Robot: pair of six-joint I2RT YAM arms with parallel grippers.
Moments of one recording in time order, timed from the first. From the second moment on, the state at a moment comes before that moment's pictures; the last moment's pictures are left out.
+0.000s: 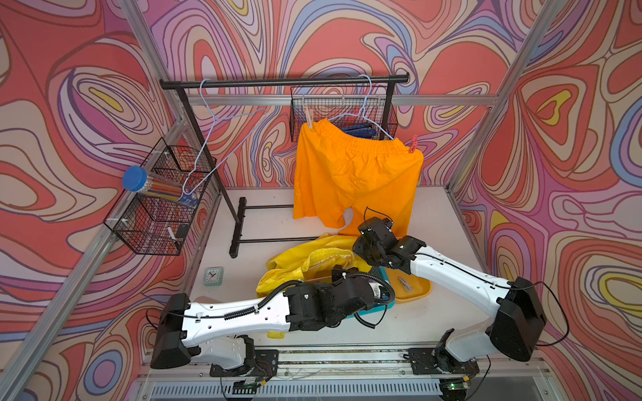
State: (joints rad) left arm -1.36 1.33 1.15 -0.51 -0.74 0.73; right arm 0.72 1.47 1.15 -0.55 0.19 1.21
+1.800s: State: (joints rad) left arm -1.19 1.26 1.18 -0.52 -0.58 0.47; right arm 0.60 1.09 0.94 -0.84 0.61 0.98
